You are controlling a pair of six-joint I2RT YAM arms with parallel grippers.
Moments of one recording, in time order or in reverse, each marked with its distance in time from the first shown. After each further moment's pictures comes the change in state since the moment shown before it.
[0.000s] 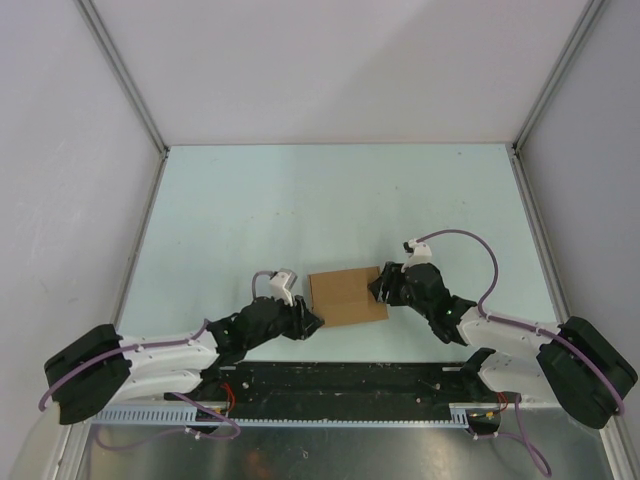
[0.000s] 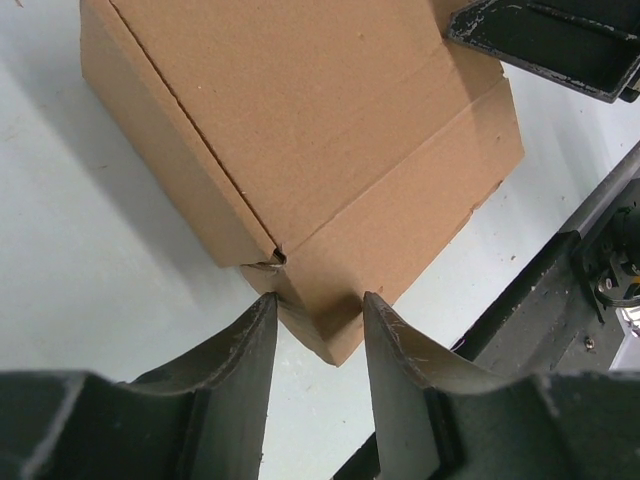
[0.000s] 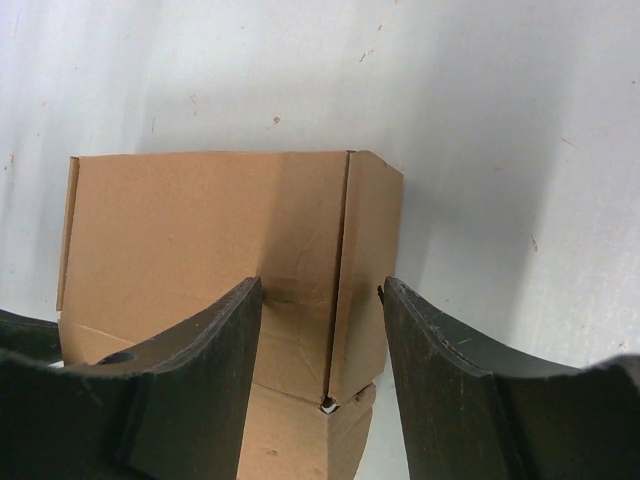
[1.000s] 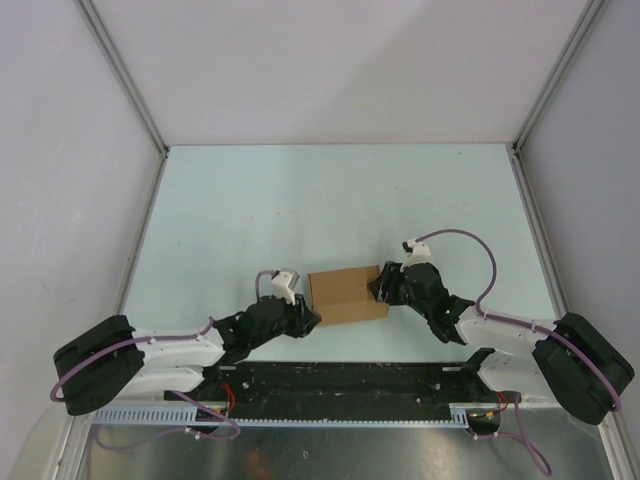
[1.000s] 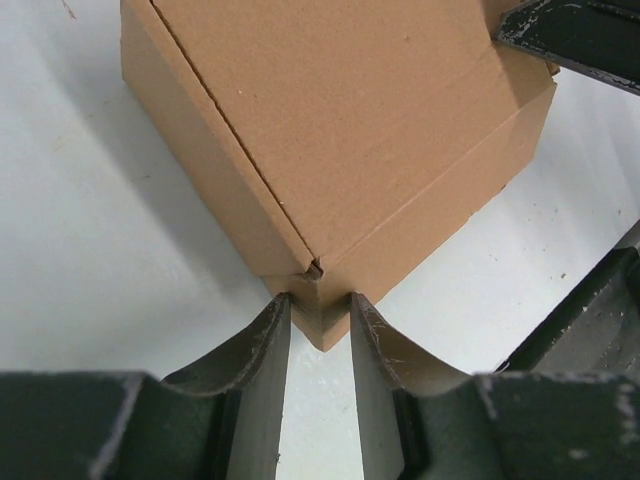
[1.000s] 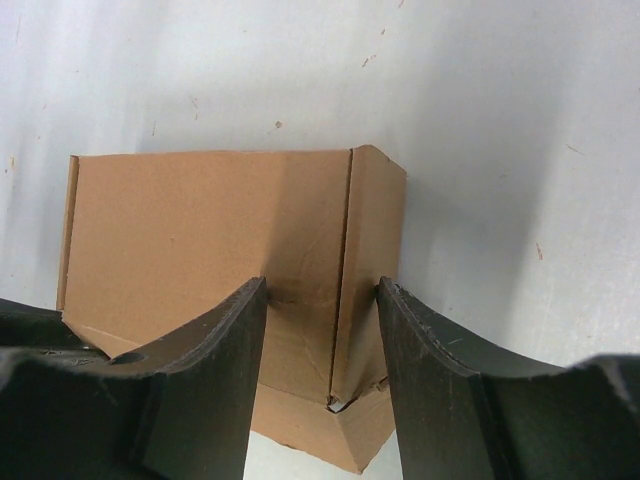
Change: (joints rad) left arm 0.000 0.089 0.011 0.034 -0.062 0.035; right arm -0.002 0.026 0.000 0.033 0.000 -0.002
